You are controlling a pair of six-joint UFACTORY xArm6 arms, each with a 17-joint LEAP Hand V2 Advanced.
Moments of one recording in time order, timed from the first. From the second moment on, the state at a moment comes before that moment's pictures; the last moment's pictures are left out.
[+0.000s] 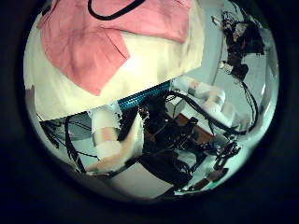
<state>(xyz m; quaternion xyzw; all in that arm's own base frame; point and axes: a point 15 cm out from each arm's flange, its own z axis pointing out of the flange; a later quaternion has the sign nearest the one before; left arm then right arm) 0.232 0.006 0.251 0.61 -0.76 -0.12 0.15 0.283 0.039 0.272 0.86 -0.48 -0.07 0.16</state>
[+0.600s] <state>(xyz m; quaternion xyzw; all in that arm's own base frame) 0.229 0.007 0.227 0.63 -0.75 -0.12 0.14 0.298 0.042 0.281 0.86 -0.48 -0.07 0.15</state>
